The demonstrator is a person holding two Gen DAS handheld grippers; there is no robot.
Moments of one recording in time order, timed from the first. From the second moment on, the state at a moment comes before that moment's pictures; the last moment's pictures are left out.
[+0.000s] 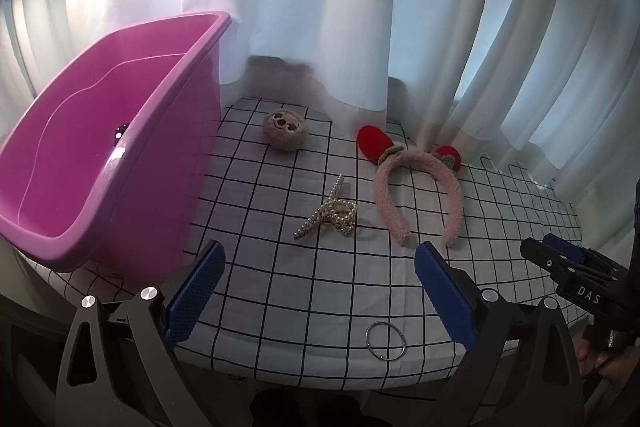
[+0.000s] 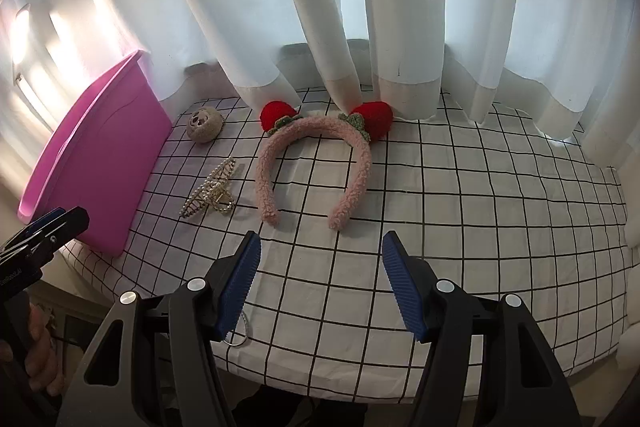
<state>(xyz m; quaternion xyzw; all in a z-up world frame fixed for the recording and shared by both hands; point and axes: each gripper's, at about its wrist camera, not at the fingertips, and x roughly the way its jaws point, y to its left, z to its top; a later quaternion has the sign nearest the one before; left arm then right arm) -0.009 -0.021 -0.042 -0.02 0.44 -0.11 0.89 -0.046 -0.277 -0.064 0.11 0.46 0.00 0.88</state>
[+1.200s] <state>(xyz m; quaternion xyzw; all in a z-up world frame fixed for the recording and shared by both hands) -0.056 -0.103 -0.193 -0.02 0.55 -0.05 0.83 0.041 -0.314 -0.161 0.10 0.48 0.04 0.87</state>
